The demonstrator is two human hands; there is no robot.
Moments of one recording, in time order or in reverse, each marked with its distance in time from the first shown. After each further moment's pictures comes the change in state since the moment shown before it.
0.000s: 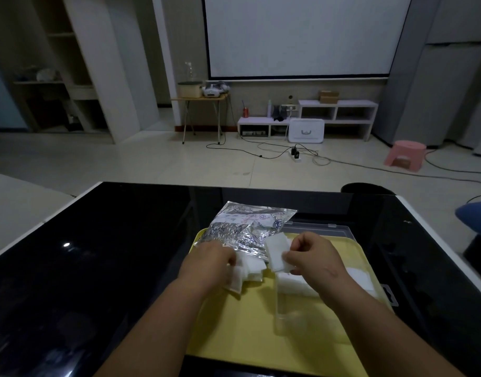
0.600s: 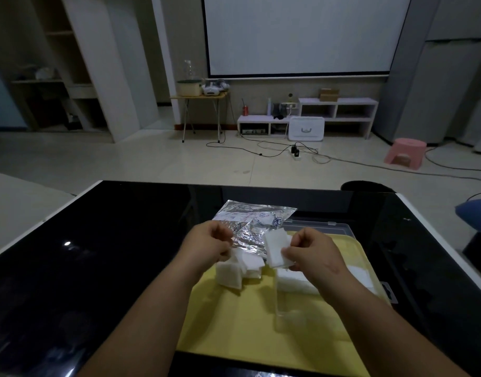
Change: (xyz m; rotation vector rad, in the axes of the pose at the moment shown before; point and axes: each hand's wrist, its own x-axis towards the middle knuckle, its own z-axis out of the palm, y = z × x) left_hand -0.009 0.011 -0.035 -1.082 0.117 -0.261; right_hand -0.002 -0.005 -0.001 0.053 -0.006 0.015
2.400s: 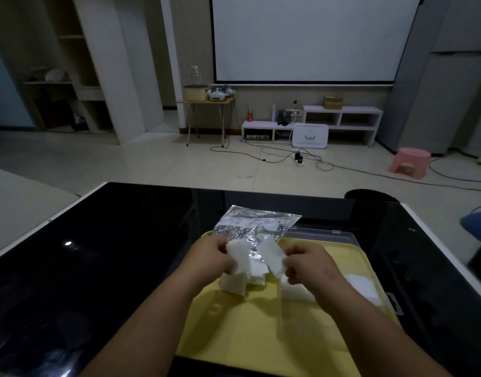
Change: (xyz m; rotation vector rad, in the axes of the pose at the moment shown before) left_hand 0.005 -0.018 -0.003 0.217 -0.062 0.015; right_hand 0.007 0.001 0.011 0.009 -0.103 0.100
